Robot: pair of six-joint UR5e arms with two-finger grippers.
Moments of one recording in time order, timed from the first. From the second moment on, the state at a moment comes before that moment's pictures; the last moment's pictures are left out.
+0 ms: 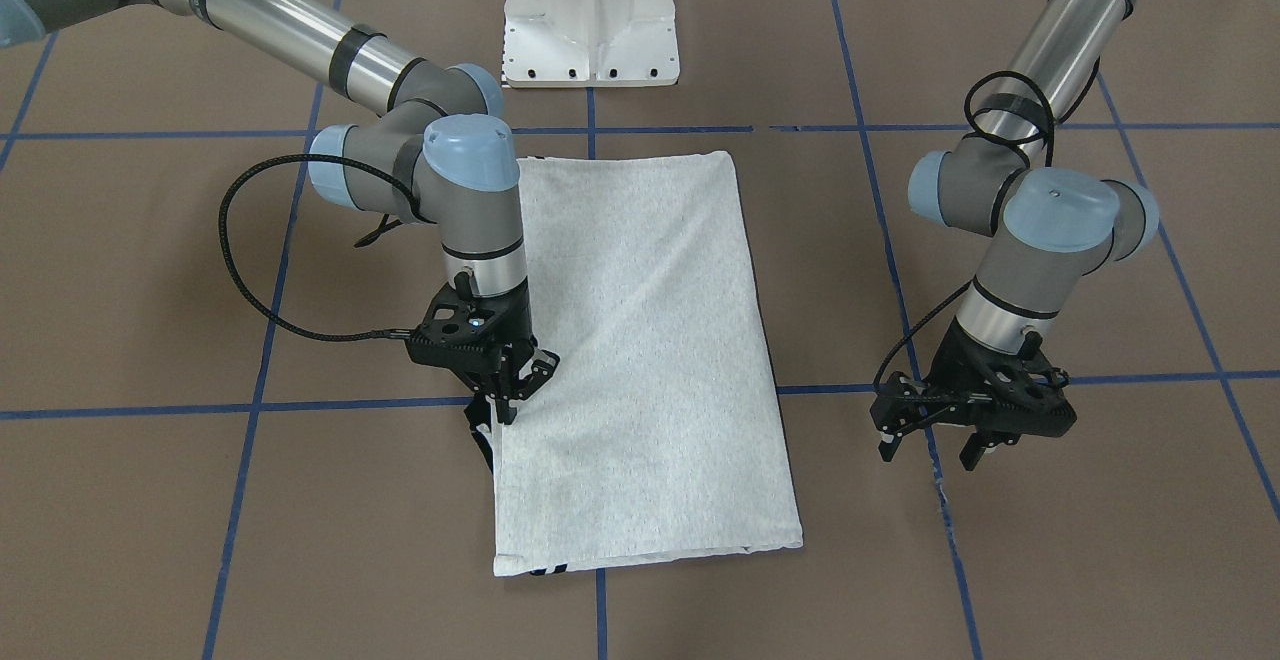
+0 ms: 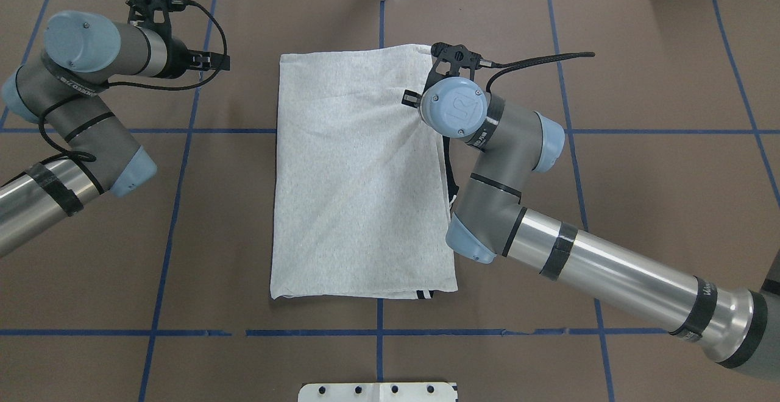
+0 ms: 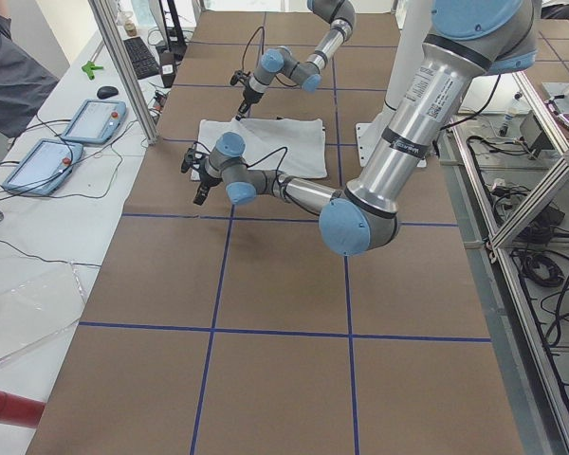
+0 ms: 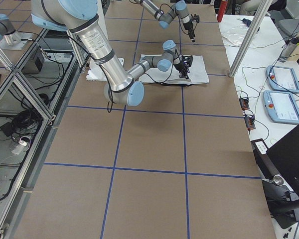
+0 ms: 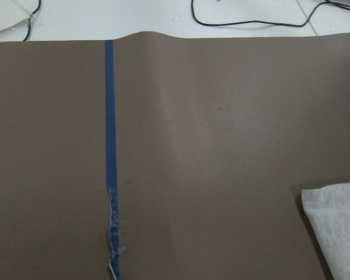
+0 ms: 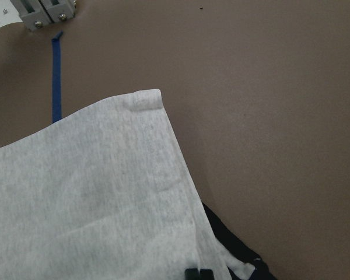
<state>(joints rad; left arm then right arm) -0.89 -2.08 -1.25 -2.42 -1.79 -0.95 0.59 -0.82 1.31 -1.16 1.46 1.46</state>
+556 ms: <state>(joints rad) -0.89 -2.08 -1.29 -2.42 -1.83 -0.95 0.61 -0.83 1.35 -1.17 1.54 1.42</state>
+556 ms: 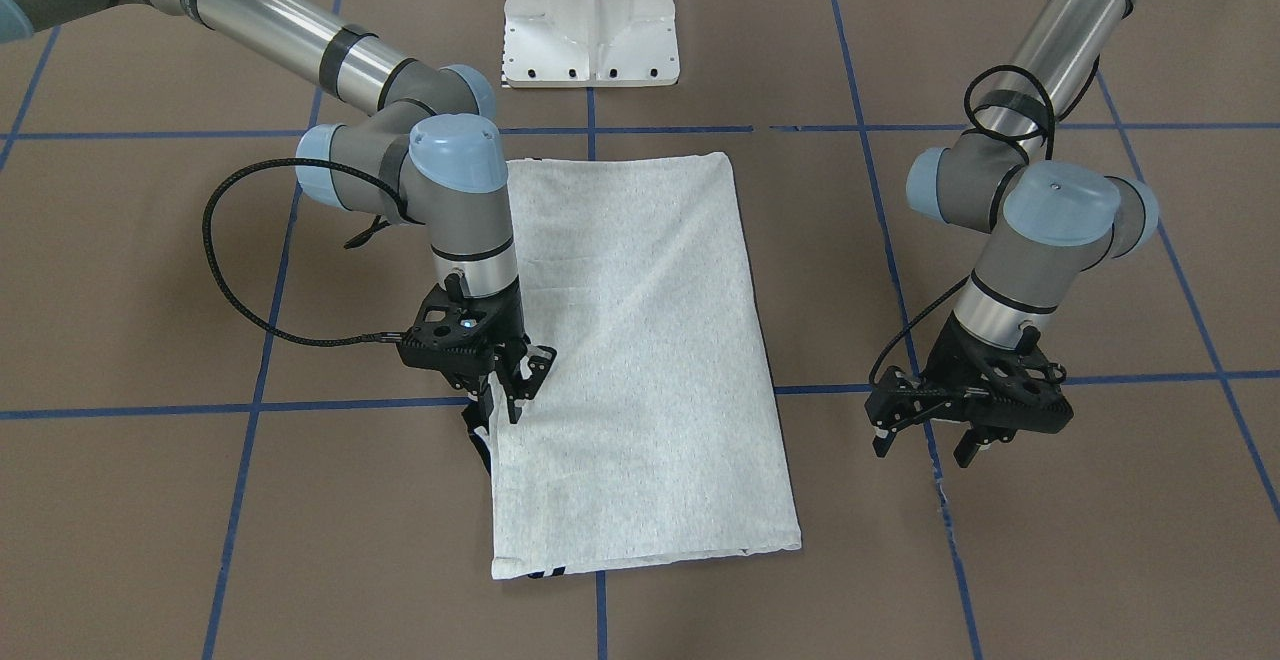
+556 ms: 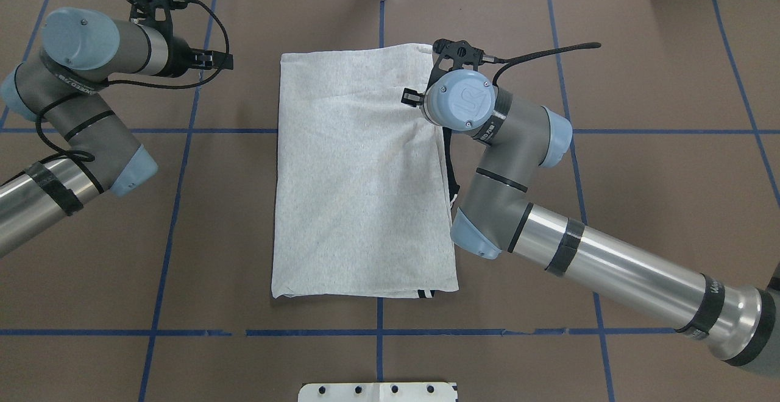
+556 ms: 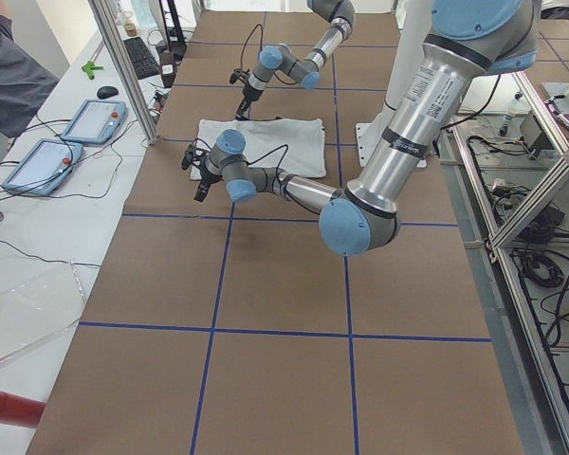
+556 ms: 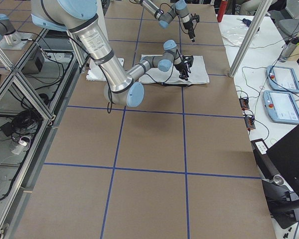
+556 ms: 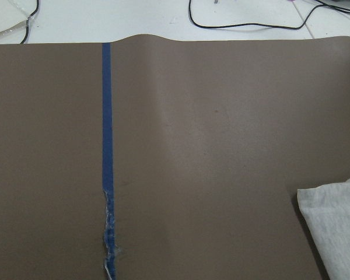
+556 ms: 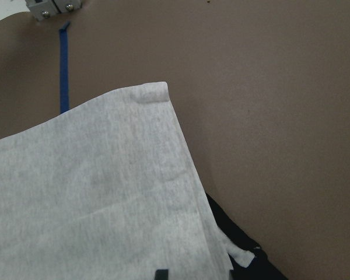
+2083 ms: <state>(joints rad) -0.33 -1.72 -1.85 -2.38 -1.62 -1.64 0.34 -1.24 2.06 -1.34 1.46 1.73</state>
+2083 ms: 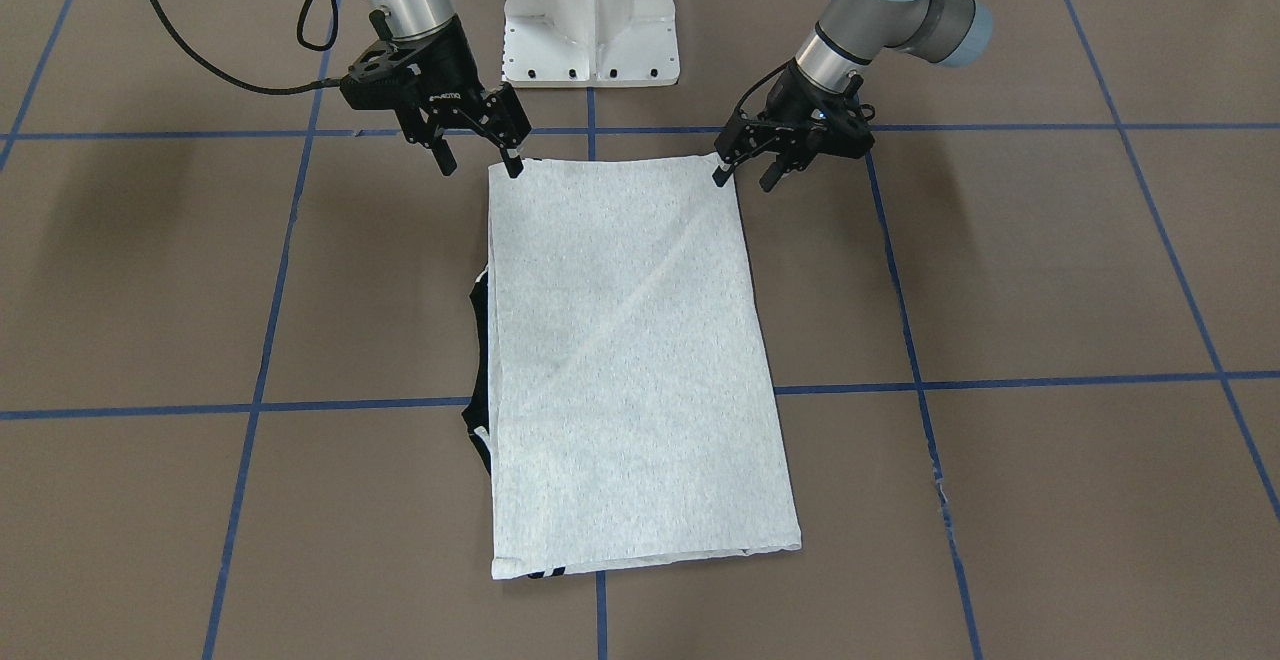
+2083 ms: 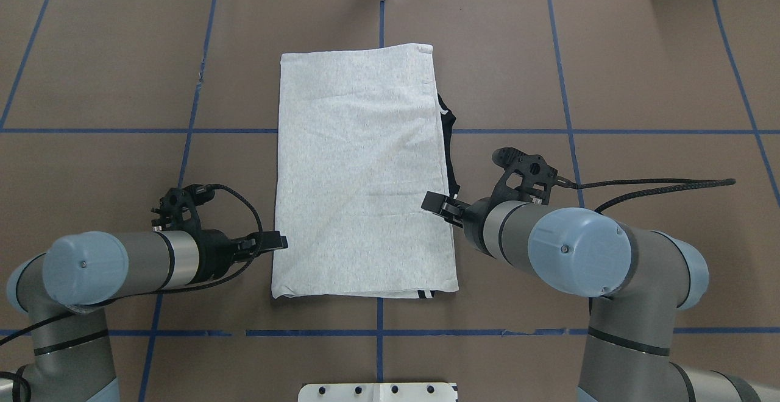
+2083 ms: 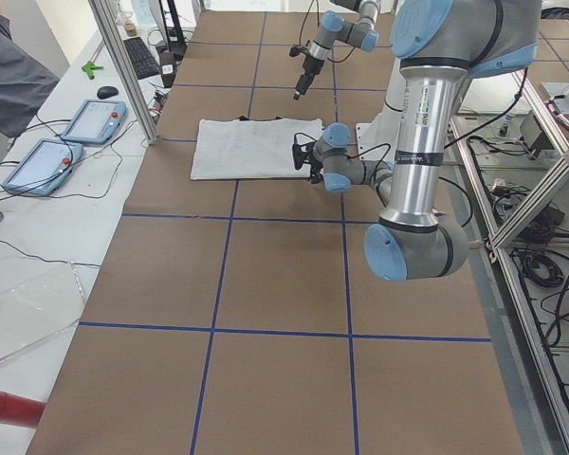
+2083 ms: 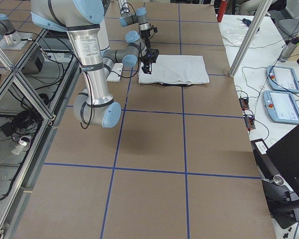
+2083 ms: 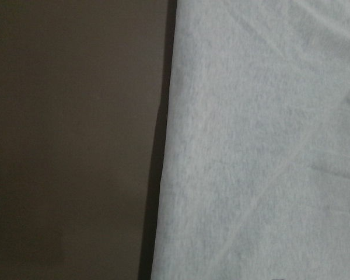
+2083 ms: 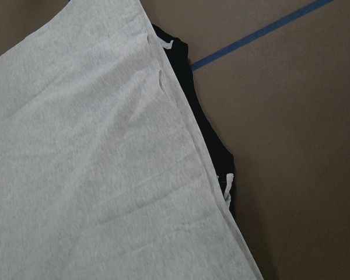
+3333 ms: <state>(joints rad) -0.25 -1.73 -1.84 -2.37 -1.62 -1.65 0.34 -1.24 2.05 -1.34 1.46 1.73</state>
